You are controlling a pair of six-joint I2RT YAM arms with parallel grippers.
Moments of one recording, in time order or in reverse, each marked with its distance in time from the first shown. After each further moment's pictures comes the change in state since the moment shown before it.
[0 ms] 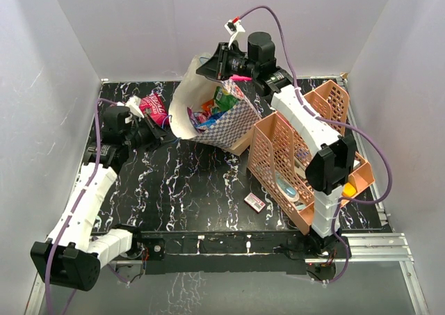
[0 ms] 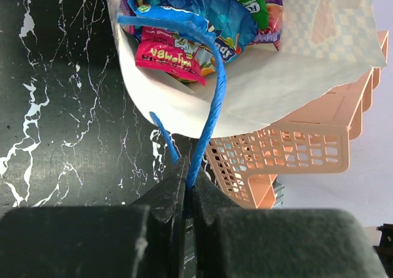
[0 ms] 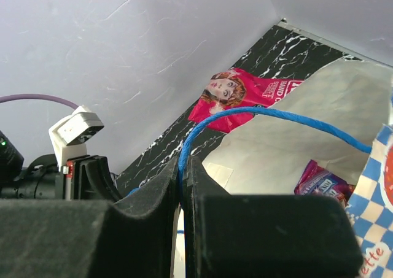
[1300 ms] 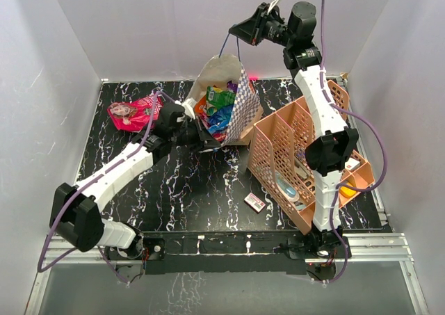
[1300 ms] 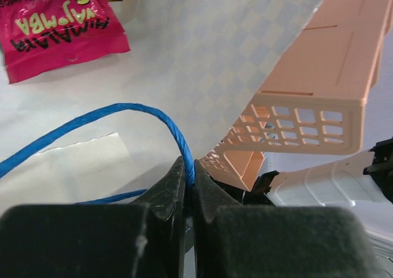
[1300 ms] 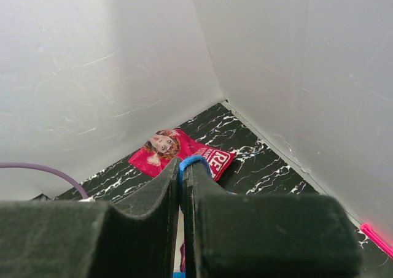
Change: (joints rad) left arm -0.367 0.319 0.034 0.289 -0.007 -0.095; right arm -0.260 0.224 0.443 0.068 -0.218 -0.098
